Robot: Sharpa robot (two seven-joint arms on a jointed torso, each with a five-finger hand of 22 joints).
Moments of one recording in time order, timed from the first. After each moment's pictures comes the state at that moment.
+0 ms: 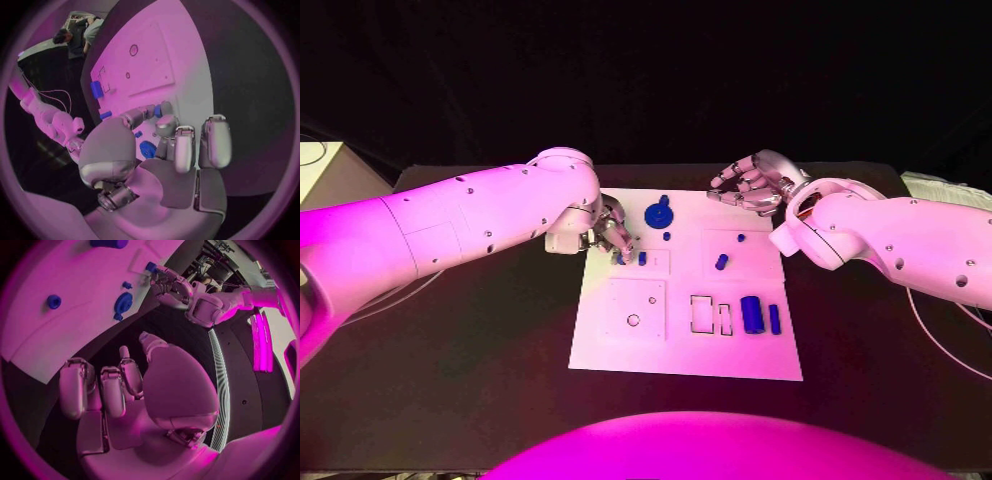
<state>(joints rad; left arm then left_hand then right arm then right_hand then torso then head) 1.33 -0.47 -0.13 1.19 -1.01 0.46 -0.59 0.92 -0.11 0.74 -0.01 0.40 0.92 0.04 0.77 0.71 1.33 -0.03 1.22 0.87 1.46 -0.08 1.57 1.31 0.07 1.41 0.04 1.42 1.31 1.26 -0.80 -0.15 1.40 -0.79 -0.44 0.03 1.33 -0.17 0.29 0.28 0.21 0.87 0.16 0.23 0.35 1.37 0.08 1.35 1.31 1.46 0.00 1.53 1.31 0.05 1.47 0.10 1.34 1.31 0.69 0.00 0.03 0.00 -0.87</state>
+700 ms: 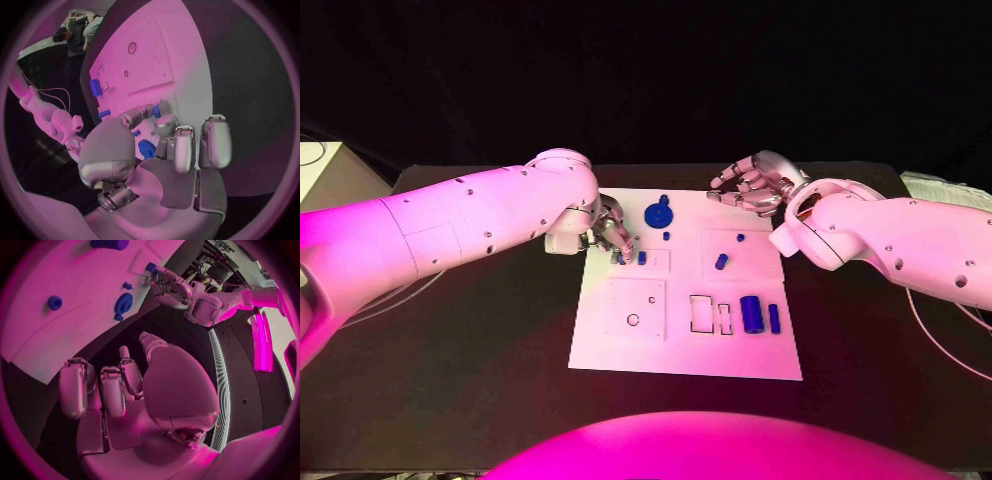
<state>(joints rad) 1.33 -0.47 -0.13 1.18 -1.00 0.44 -0.59 0.93 -0.14 0.72 -0.02 0.39 0.93 0.04 0.77 0.69 1.32 -0.04 1.20 0.85 1.47 -0.08 1.57 1.31 0.07 1.41 0.03 1.42 1.31 1.26 -0.80 -0.15 1.40 -0.79 -0.44 0.03 1.33 -0.17 0.29 0.28 0.21 0.87 0.16 0.23 0.35 1.37 0.08 1.35 1.31 1.46 0.00 1.53 1.31 0.05 1.47 0.10 1.34 1.31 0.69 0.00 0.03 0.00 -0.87</state>
